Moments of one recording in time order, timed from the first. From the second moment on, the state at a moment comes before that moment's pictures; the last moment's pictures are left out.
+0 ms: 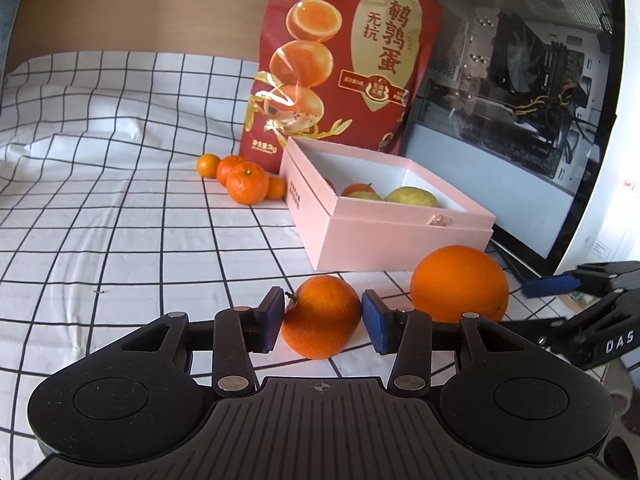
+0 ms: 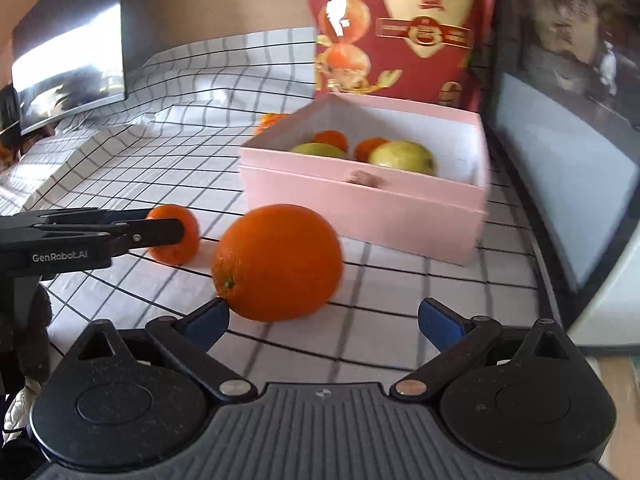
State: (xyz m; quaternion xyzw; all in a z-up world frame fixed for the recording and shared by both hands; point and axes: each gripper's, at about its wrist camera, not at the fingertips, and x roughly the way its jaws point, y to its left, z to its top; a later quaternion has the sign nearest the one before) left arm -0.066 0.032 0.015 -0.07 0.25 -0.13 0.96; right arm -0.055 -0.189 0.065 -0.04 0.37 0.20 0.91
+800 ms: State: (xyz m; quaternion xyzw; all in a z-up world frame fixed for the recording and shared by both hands) left arm -0.086 0.008 0.027 -0.04 0.24 -0.18 0.95; right arm -0.076 -0.179 0.066 -0.08 0.33 0.20 0.92
